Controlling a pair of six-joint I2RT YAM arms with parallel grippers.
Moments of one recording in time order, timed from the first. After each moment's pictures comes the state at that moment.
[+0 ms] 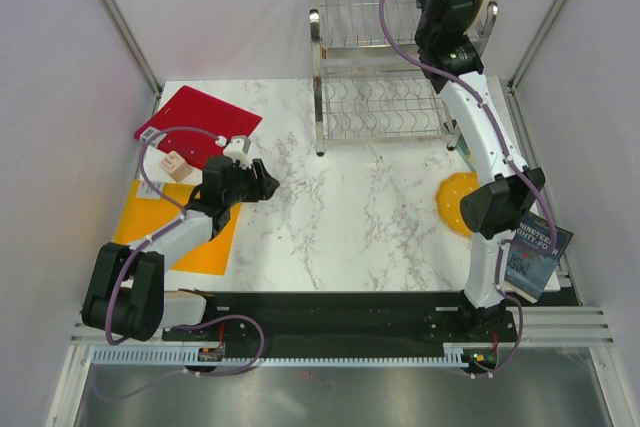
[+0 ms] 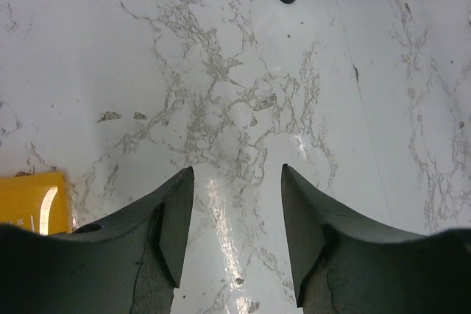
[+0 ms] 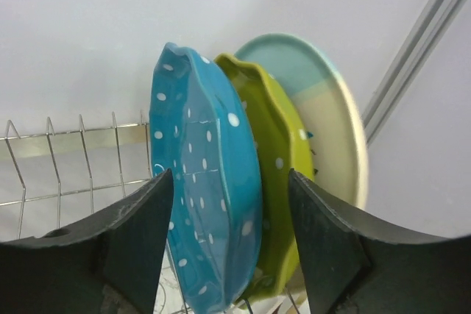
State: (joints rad) left arm -0.24 1.30 0.56 0.24 0.22 -0.33; right arm 0.31 2.03 2.33 -0.07 0.64 -0.31
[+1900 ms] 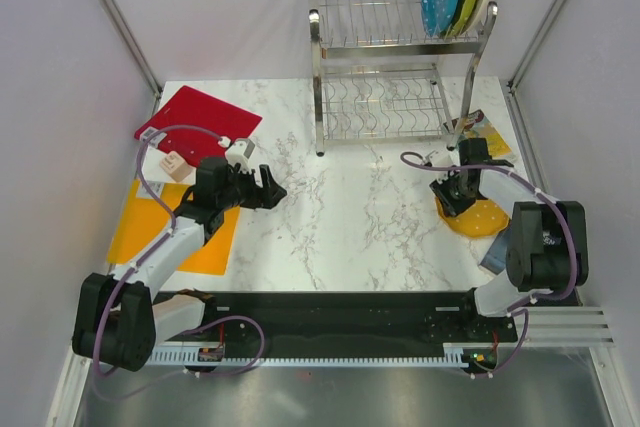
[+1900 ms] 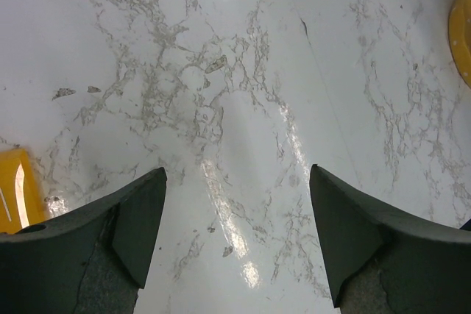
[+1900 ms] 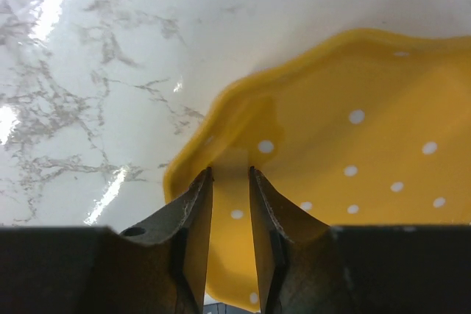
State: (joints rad) left arm -0.24 1.14 0.59 0.02 0.35 -0.25; right arm -0.03 1.56 0.90 -0.59 -0.19 -0.63
